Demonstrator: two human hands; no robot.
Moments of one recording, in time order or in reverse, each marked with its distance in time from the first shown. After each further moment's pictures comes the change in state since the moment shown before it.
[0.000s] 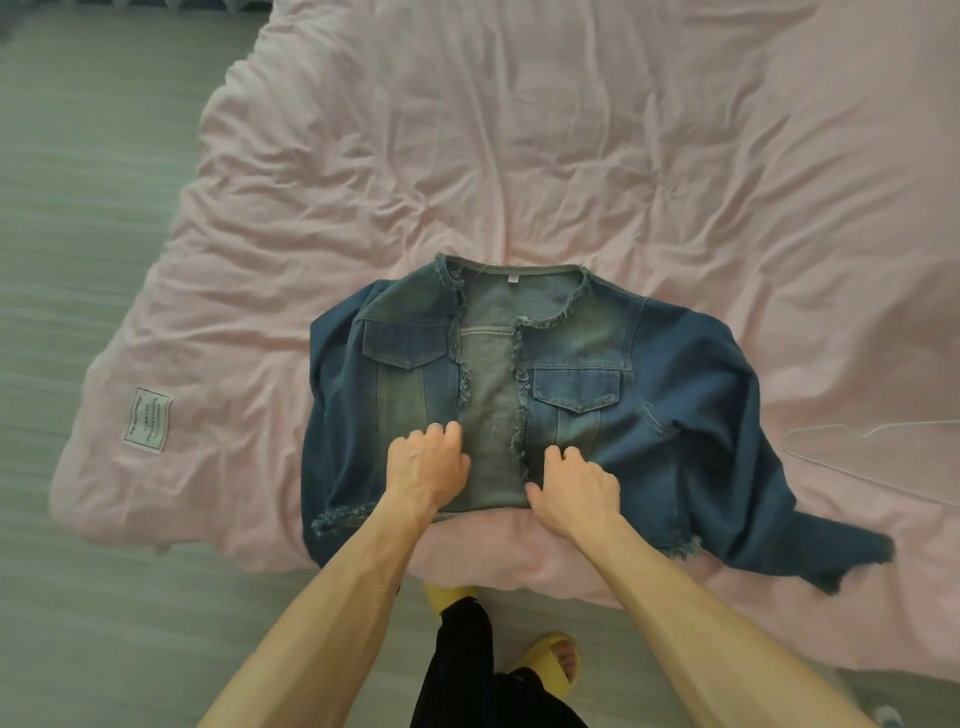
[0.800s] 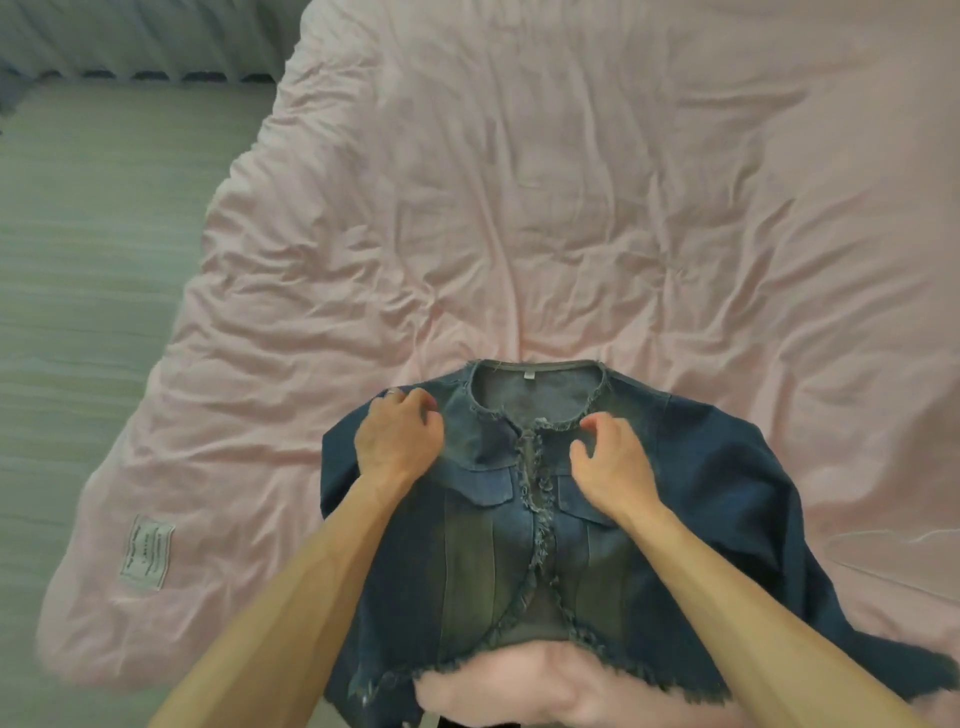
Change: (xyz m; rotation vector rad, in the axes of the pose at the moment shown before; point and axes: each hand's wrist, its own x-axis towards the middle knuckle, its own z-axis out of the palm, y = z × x) left_hand 0.134 -0.081 -0.089 -0.481 0.149 -0.265; right_hand 0.107 0.000 -0.109 0.534 0.243 0.080
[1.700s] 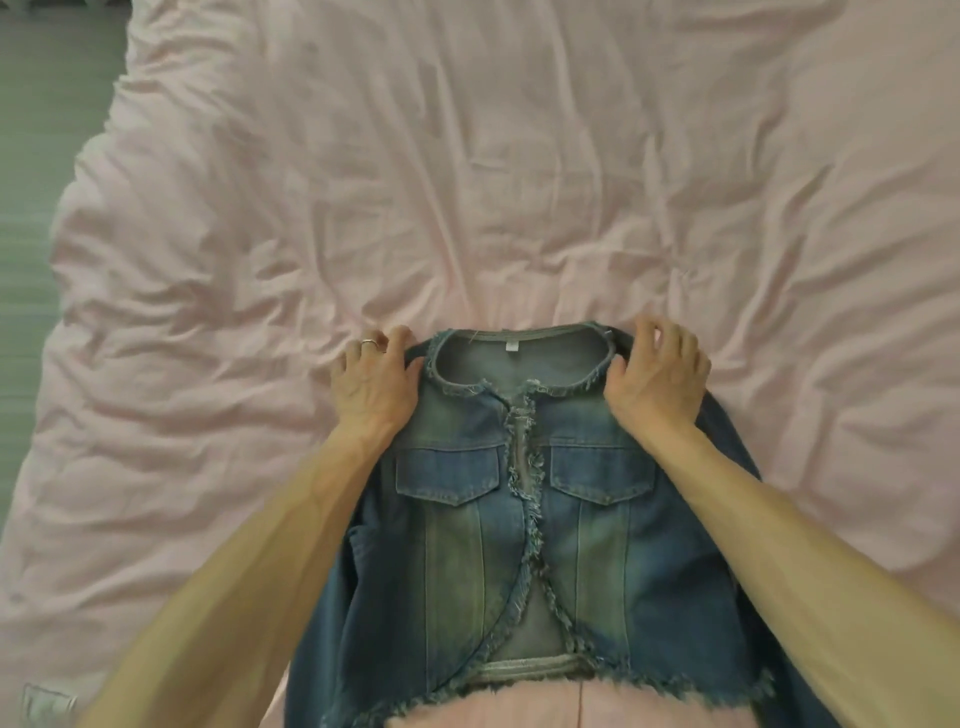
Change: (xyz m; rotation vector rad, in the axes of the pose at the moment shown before) left_hand 0.199 0.035 0.043 0.270 -0.046 0.150; right_hand 0.196 0.011 -0.041 -0.393 0.357 0.045
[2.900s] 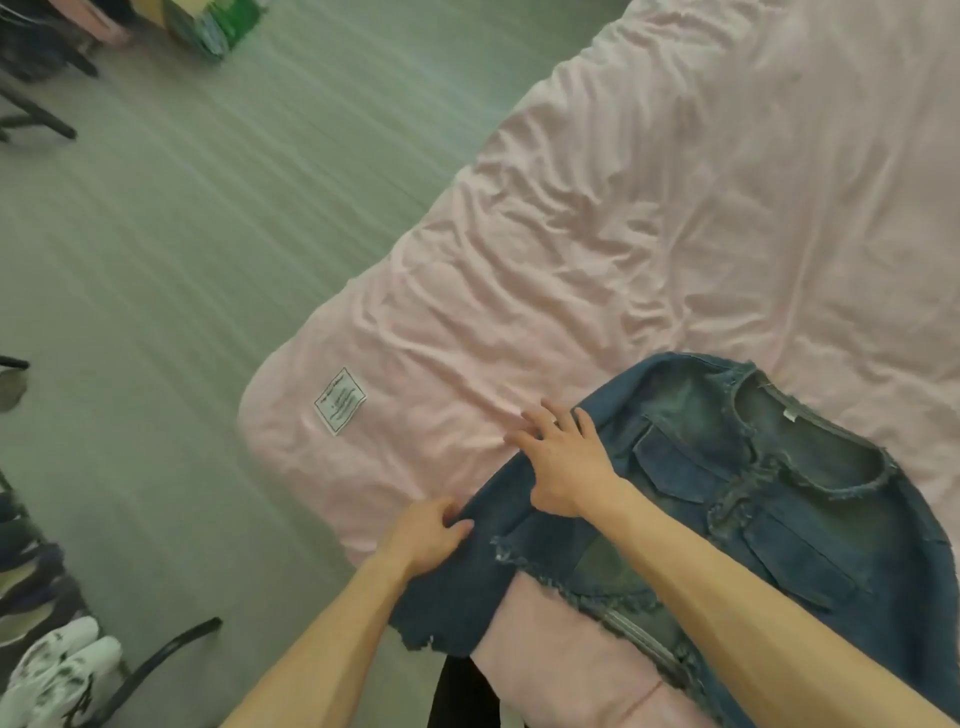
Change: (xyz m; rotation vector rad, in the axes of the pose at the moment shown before) left_hand -0.341 -0.147 0.025 -0.616 -0.507 -0.619; right_hand -0.207 -0.251 -0.004 -0.342 -0.756 -1.236
